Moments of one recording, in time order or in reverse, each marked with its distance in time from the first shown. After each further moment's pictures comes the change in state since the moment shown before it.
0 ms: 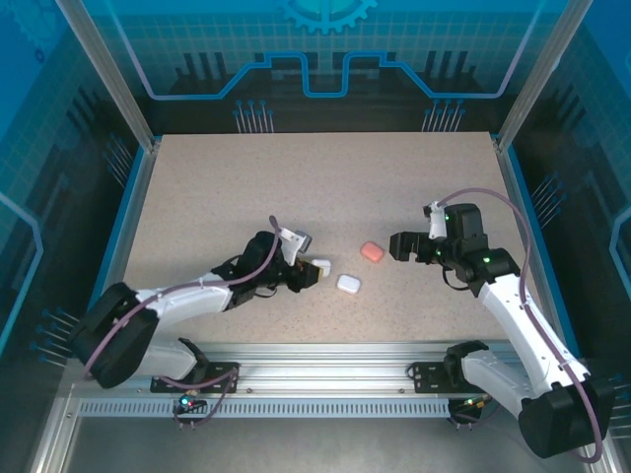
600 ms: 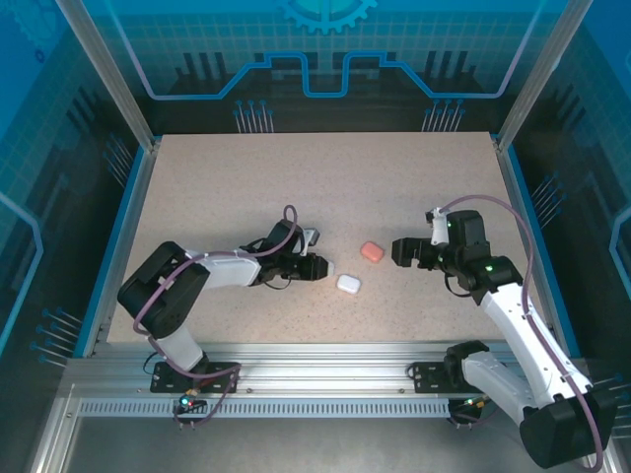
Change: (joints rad) left arm 0.026 0.321 0.196 -0.100 0.017 -0.154; right arm -0.001 -0.060 -0.042 -0.009 0.020 -0.010
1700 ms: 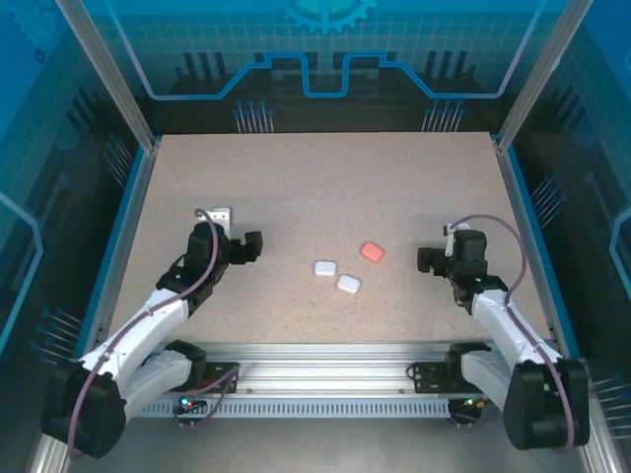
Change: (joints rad) left arm 0.322 -0.742 -0.257 -0.199 -0.567 0.321; right arm -0.190 0.118 -0.345 0.504 0.286 -0.195
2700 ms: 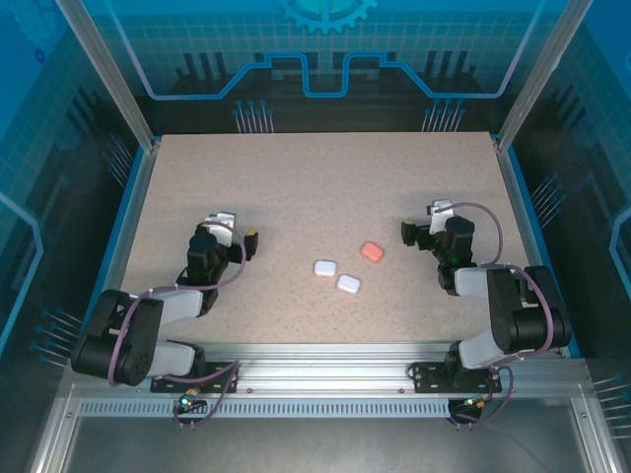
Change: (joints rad) left arm 0.144 0.407 -0.234 0.906 0.134 0.323; right arm 0.012 0.485 -0.008 0.835 -0.151 -0.115
